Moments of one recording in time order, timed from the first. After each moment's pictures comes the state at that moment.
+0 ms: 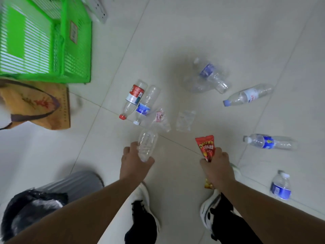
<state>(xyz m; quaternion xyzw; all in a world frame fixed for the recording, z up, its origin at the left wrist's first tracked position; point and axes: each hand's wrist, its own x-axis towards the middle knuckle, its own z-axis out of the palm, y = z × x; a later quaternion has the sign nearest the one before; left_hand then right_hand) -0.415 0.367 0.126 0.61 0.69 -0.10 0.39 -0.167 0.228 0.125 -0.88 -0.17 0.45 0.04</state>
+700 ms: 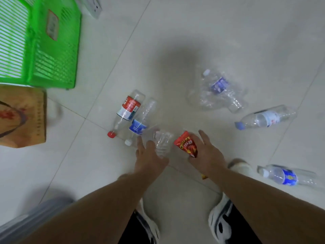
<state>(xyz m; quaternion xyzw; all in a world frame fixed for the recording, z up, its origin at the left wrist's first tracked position) -0.329 0.437 -0.016 0.61 0.65 -0.16 0.41 -0.118 0.349 -0.018 -0.79 -0.44 0.42 -0.03</state>
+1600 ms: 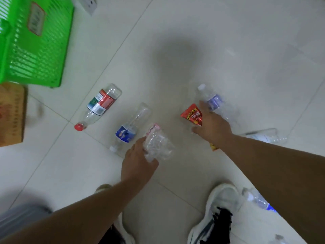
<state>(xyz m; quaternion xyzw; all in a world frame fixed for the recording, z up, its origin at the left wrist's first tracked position) -0.281 0.469 0.015 0.60 0.68 -0.05 0.43 0.003 0.485 -0.020 -0.81 -0.47 0.35 -0.08</state>
